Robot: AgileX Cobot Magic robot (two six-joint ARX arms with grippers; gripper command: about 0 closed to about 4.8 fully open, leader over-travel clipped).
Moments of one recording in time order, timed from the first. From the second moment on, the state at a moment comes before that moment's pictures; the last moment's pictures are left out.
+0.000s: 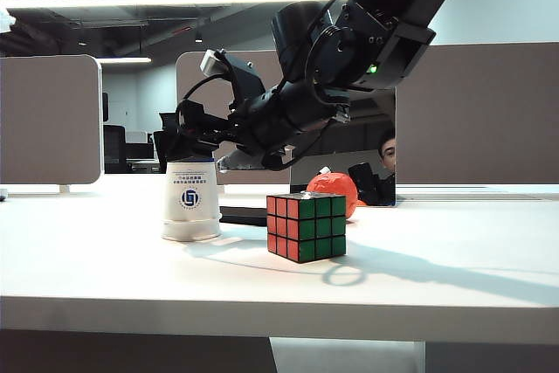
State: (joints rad) left arm 0.00 0.00 0.01 0.15 0.76 -0.07; right arm 0.64 2.10 1.35 0.41 -0.34 0.02
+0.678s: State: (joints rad) left arm 0.00 0.00 0.01 0.15 0.76 -0.07; right arm 0.49 1.87 1.35 0.46 -0.29 0.03
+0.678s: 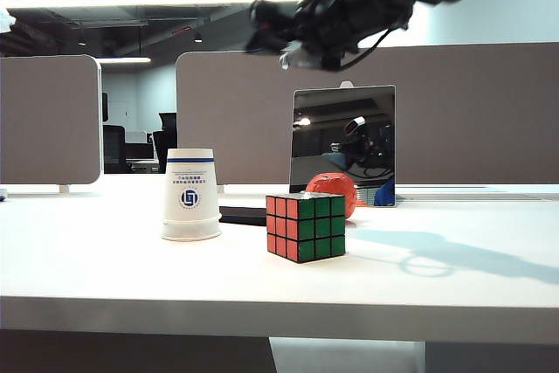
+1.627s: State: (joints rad) left arm 0.00 0.01 0.01 0.08 0.29 -0.18; right arm 0.33 0.89 0.55 0.36 -0.02 -0.13
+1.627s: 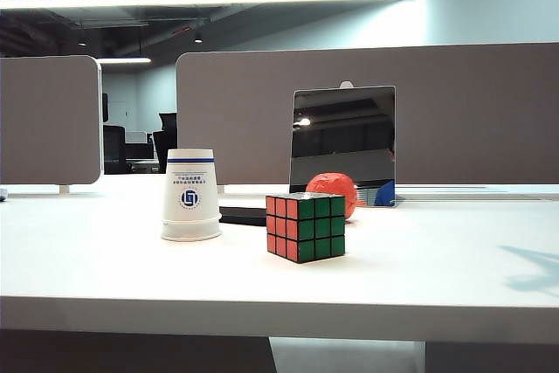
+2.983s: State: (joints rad) left arm 0.00 0.00 0.01 0.03 0.28 -0.18; right arm 0.11 0.00 0.01 0.01 0.09 0.01
